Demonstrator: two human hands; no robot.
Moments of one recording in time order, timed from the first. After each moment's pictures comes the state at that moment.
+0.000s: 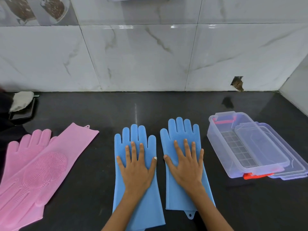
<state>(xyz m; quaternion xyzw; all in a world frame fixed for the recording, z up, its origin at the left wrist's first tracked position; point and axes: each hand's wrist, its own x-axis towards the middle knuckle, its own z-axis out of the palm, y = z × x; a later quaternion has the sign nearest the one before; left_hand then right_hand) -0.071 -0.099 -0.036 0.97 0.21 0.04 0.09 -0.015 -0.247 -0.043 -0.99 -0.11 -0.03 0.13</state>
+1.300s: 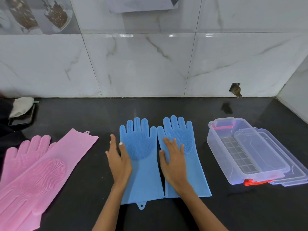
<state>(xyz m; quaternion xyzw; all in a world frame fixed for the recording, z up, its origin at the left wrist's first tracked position) -0.043 -0.051 -0.021 0.76 0.29 0.31 0.50 -0.006 -0.205 -0.024 -0.90 -0.16 -0.08 0.41</state>
